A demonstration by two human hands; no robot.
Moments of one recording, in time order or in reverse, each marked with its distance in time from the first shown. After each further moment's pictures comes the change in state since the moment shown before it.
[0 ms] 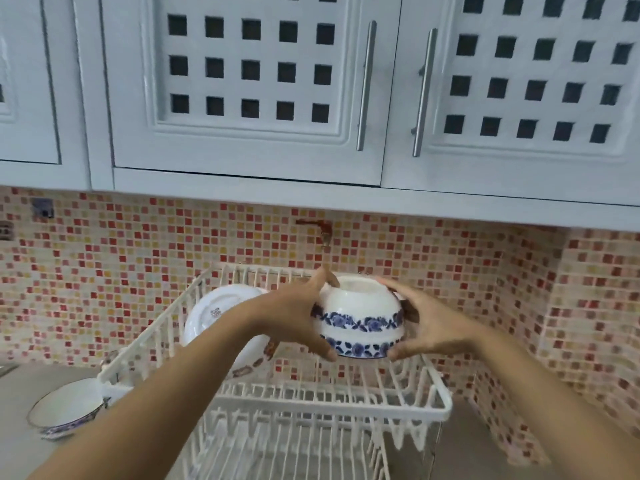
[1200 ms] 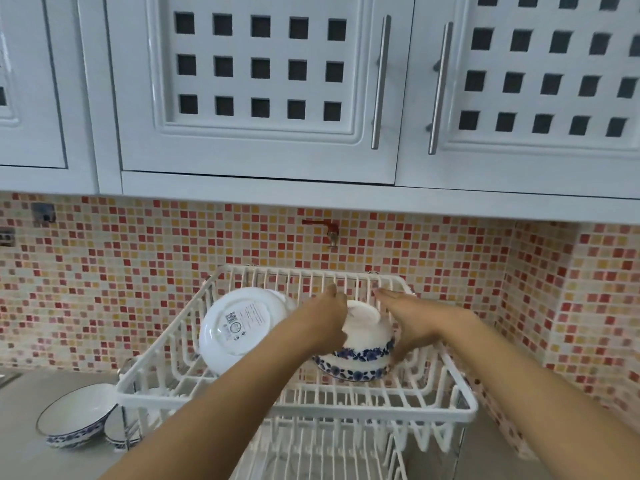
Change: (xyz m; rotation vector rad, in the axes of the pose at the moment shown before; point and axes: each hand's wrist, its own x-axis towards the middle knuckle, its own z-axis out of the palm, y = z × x) left_hand 0.018 0.008 0.027 0.457 0.061 -0.188; right_hand 0.046 -0.016 0.018 -0.652 -0.159 0.278
